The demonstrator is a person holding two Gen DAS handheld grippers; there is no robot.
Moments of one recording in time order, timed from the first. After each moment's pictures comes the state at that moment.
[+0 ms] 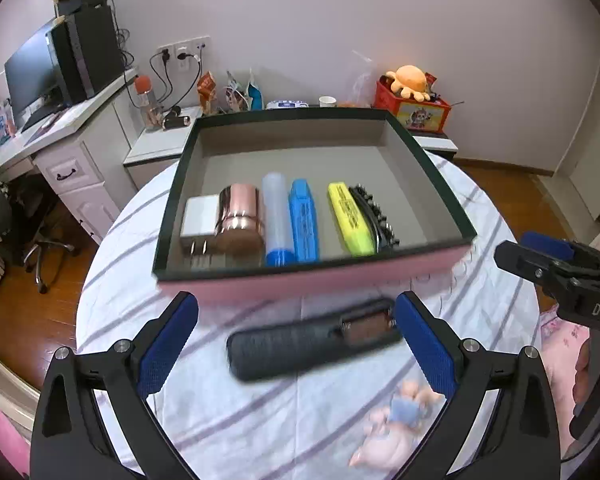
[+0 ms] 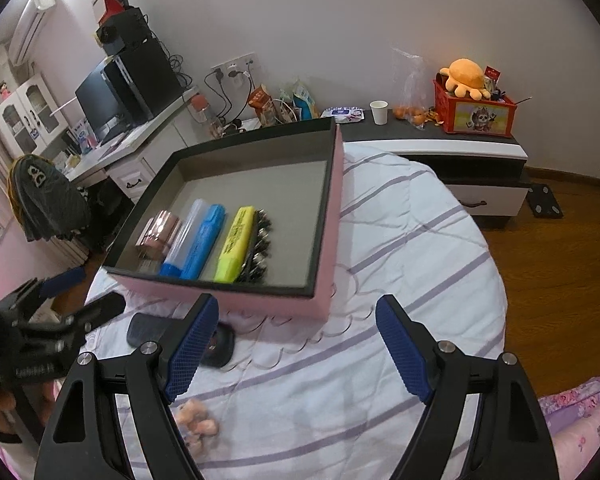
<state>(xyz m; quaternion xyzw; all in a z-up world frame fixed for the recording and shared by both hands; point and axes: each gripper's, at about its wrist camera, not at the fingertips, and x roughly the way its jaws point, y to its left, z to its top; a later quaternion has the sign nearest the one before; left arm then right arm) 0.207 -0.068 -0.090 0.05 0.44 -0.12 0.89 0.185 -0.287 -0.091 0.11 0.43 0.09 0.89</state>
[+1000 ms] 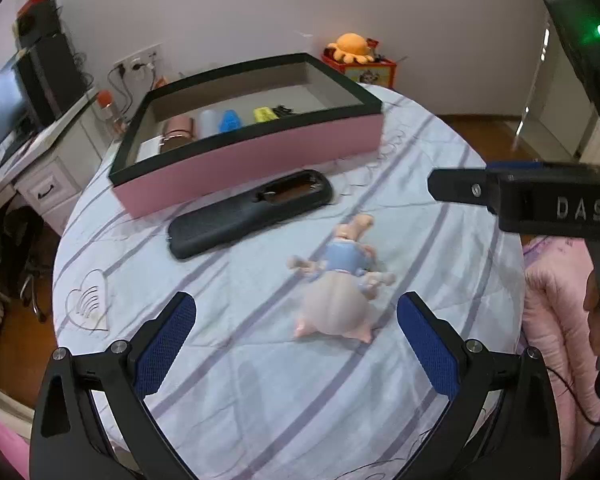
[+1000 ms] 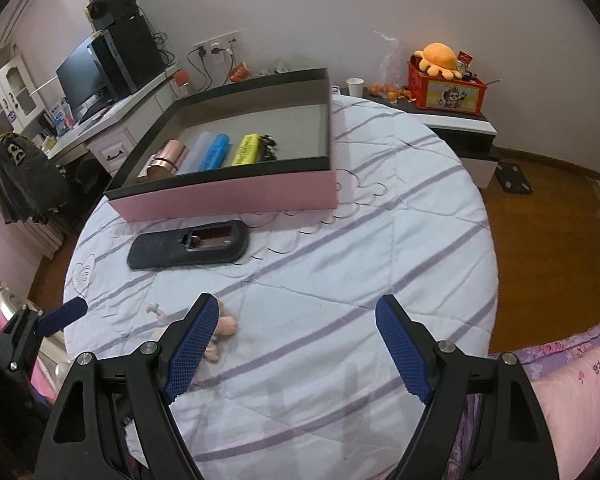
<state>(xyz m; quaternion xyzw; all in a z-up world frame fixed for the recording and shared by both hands) 0.096 -0.099 -0.134 0.12 0.43 -0.18 0.88 0.105 -0.252 -0.110 0.08 0.46 0.03 0.88</state>
